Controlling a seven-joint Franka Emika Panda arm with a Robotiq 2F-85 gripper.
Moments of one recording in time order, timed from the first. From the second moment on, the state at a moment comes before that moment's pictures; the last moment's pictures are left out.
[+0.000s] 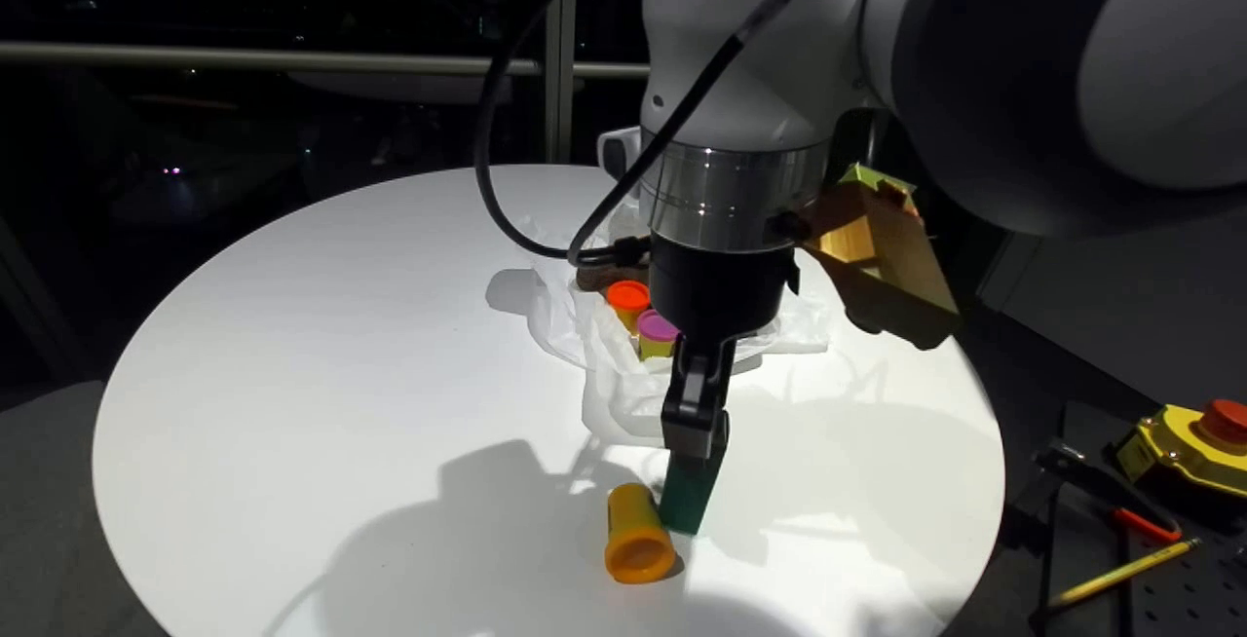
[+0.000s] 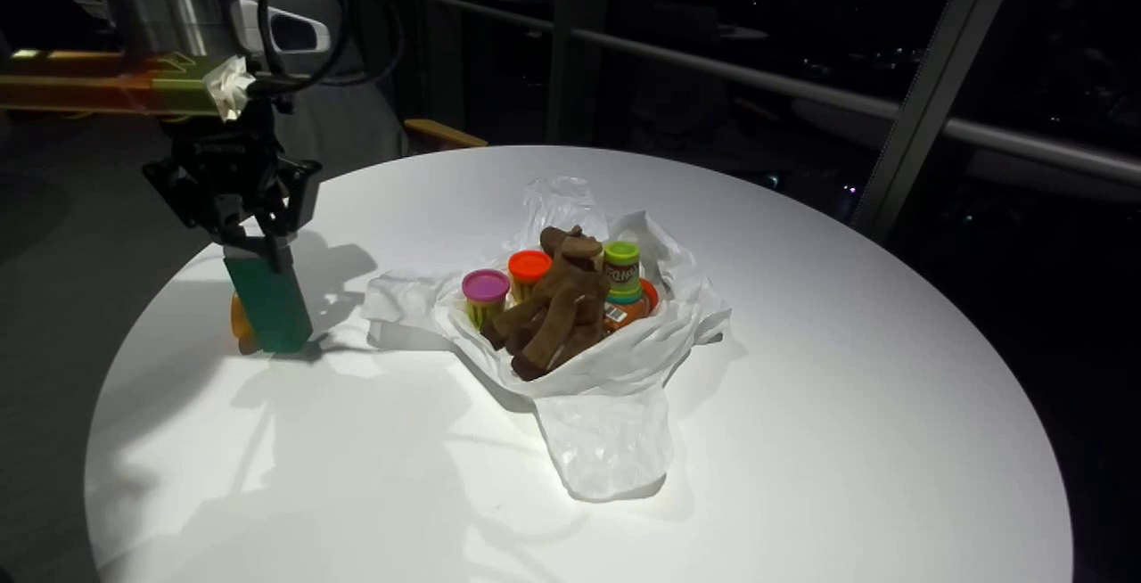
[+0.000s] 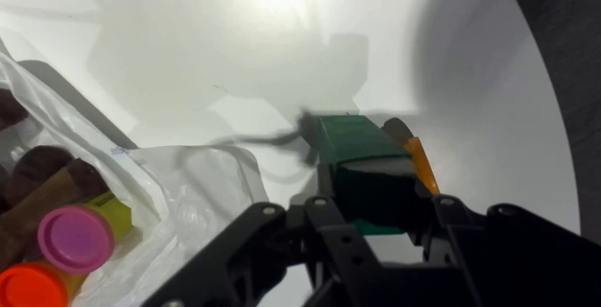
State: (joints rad) arm 0.23 0.21 0.19 -2.36 -0.20 2.50 0.14
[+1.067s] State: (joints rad) arm 0.16 0.15 0.02 -2.19 -0.65 2.20 0.80
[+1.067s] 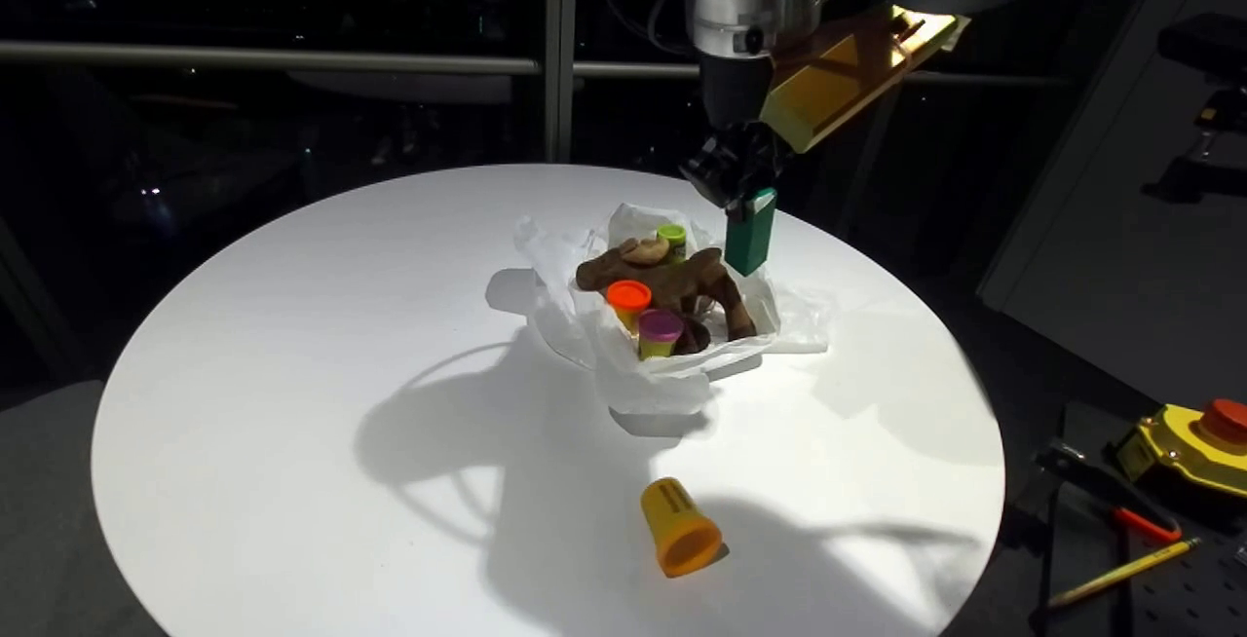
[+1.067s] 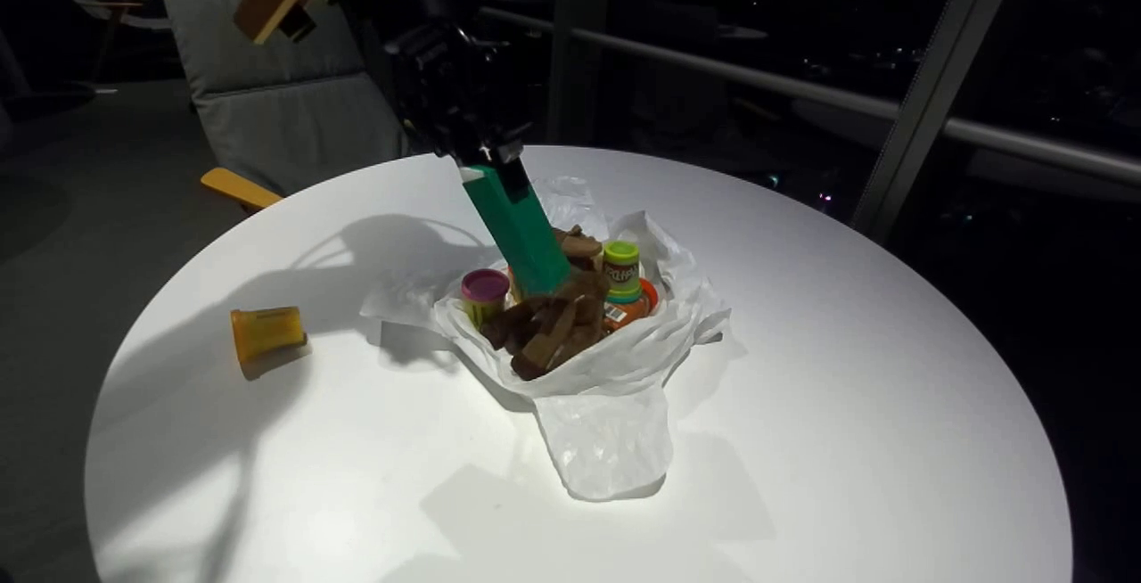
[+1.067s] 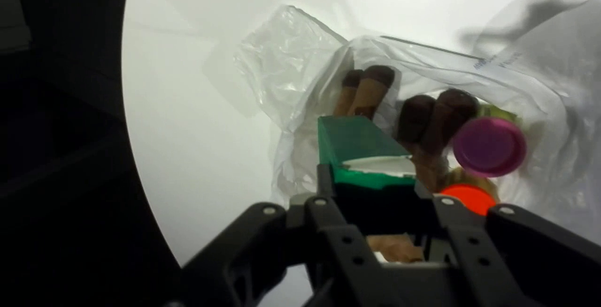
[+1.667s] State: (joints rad) arm 0.15 0.26 0.02 -2.09 -0.51 2.13 0.81
